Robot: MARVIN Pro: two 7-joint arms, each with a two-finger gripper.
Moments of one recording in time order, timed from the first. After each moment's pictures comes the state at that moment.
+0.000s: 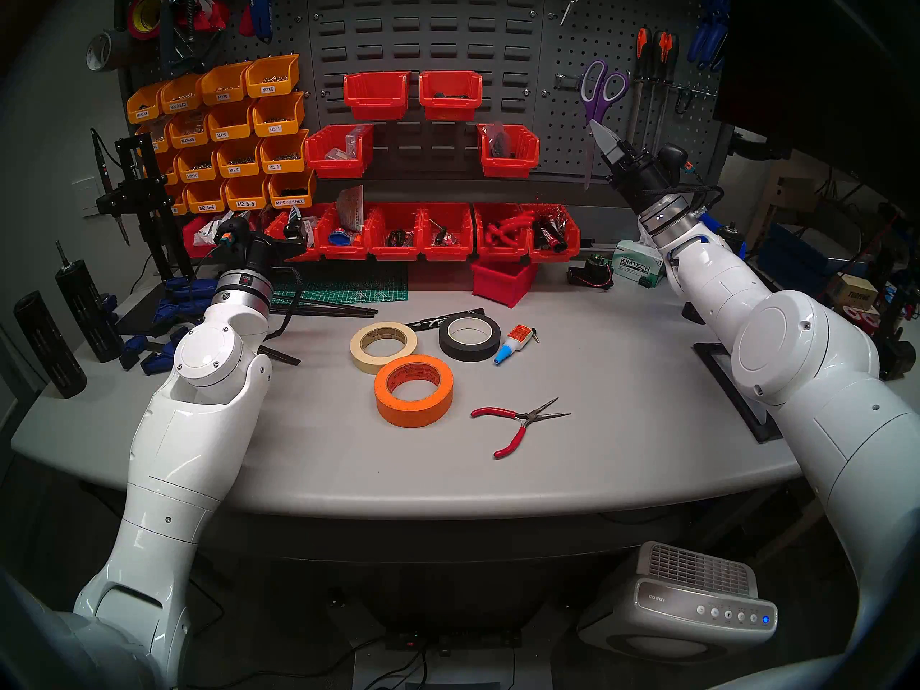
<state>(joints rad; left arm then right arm) 1.37 -1.14 -1.53 -1.70 -0.43 -0.04 0.20 -0.28 -1.28 1.85 -0.12 0.48 -0.30 1.36</state>
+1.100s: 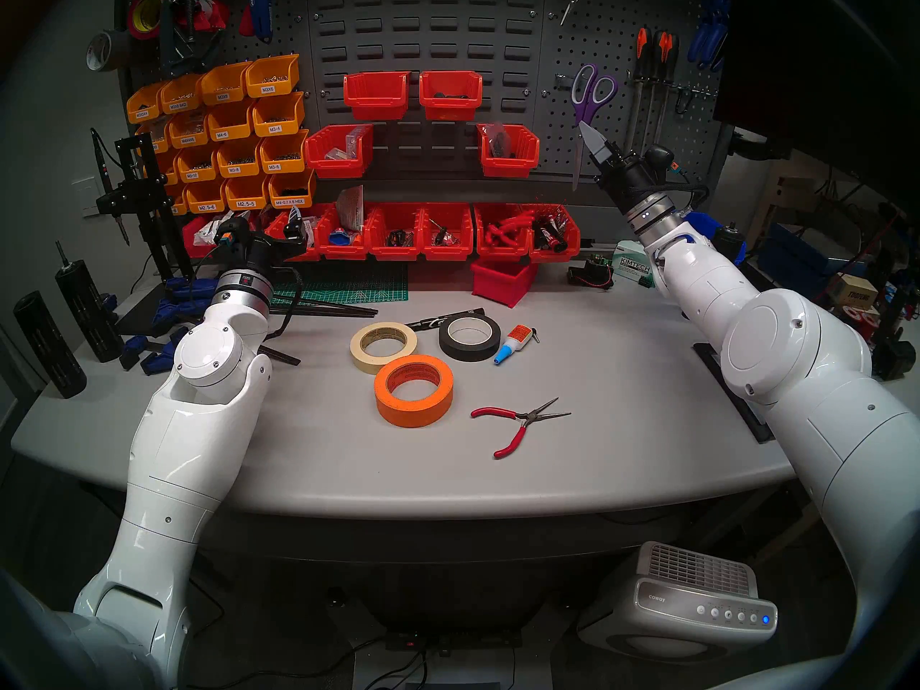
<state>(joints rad) 1.37 -1.14 -1.53 -1.70 -0.43 -0.04 0.20 -0.28 -1.32 1.86 -0.11 0.48 -0.26 1.28</state>
